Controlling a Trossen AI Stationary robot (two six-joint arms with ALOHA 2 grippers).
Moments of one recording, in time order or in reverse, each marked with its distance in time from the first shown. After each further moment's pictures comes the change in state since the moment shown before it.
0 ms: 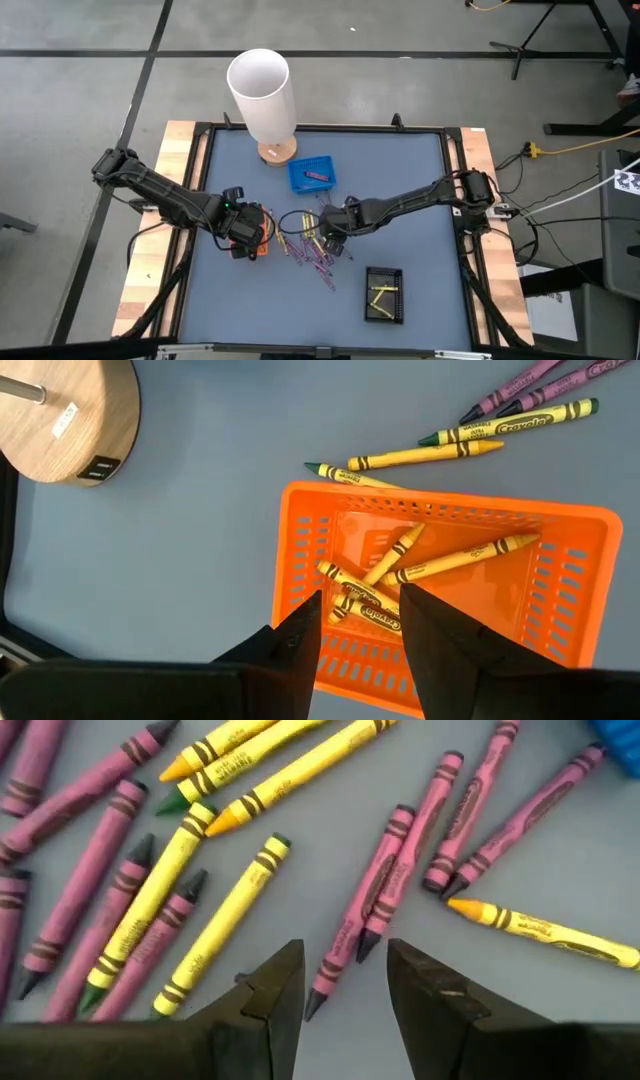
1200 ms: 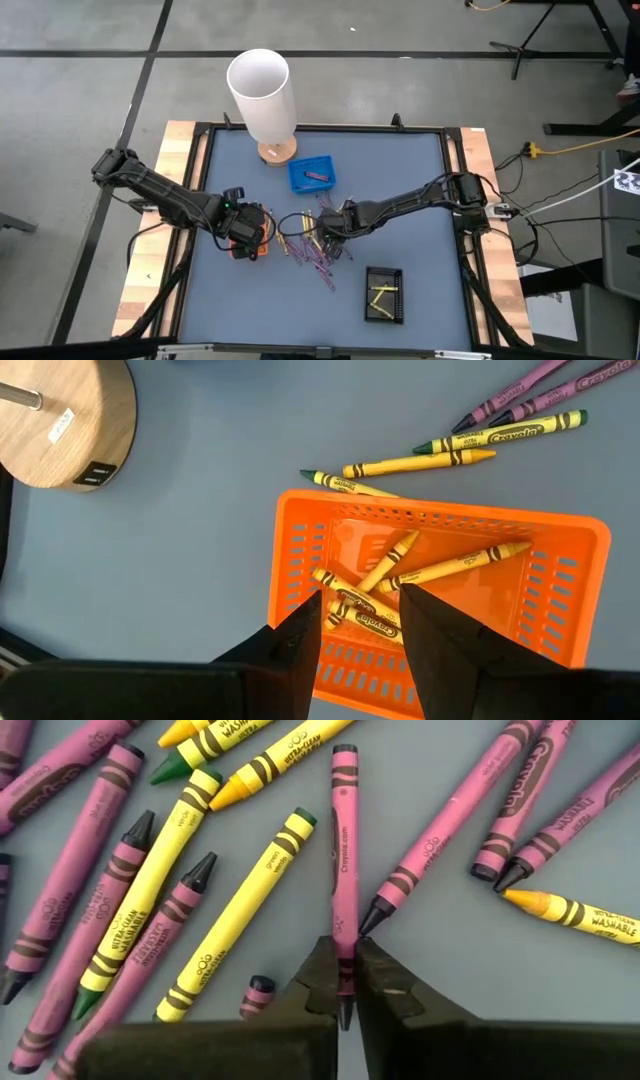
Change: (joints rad) left arm 0.000 0.000 0.000 0.018 0.000 0.000; right arm -0.001 0.062 0.016 -0.012 -0.068 0.011
